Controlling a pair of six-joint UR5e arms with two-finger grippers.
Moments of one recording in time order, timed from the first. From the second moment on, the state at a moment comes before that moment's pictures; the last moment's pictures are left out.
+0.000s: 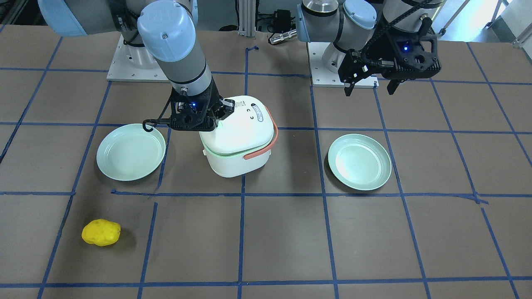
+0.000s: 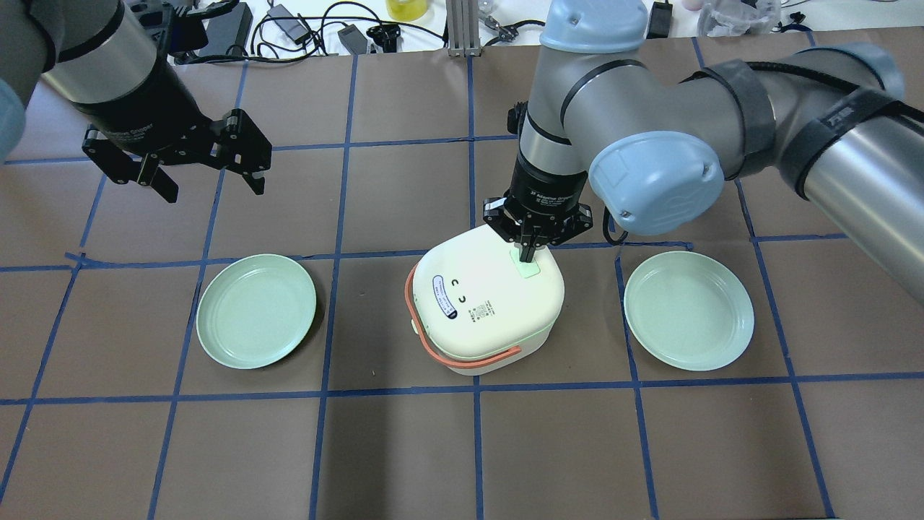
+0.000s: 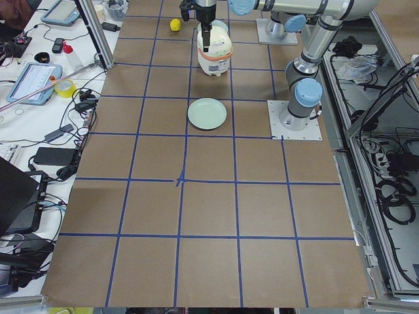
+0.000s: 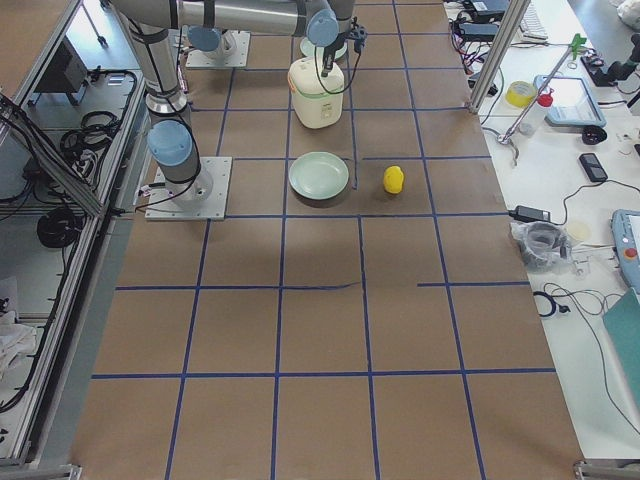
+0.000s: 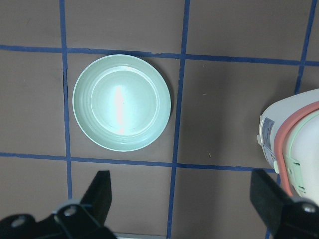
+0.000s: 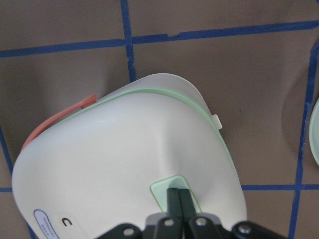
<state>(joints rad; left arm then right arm) -1.55 -1.49 -1.59 -1.62 1.59 -0.05 1.83 -1.43 1.66 -1.69 -1.41 0.35</state>
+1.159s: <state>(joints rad) -1.55 -1.49 -1.59 -1.62 1.59 -0.05 1.71 -1.43 1.44 -1.58 -1.55 0.27</state>
